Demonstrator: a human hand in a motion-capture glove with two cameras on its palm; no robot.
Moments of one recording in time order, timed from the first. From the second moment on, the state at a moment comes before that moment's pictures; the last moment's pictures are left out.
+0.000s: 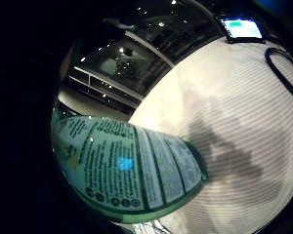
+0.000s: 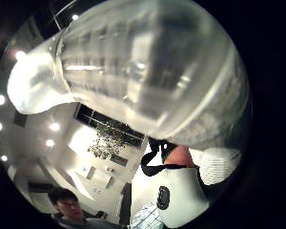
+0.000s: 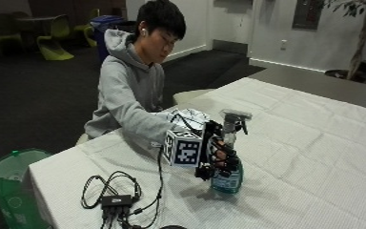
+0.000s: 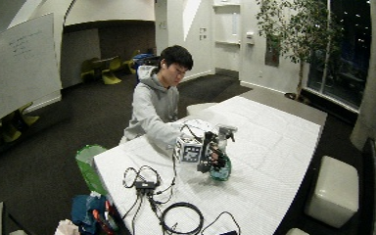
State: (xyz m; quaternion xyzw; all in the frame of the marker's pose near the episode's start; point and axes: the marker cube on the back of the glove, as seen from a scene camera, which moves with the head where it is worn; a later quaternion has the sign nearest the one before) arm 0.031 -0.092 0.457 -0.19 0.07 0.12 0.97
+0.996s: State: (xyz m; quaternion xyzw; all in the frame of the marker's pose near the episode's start) arm 0.030 -0.107 0.494 -0.20 0.06 0.15 0.97
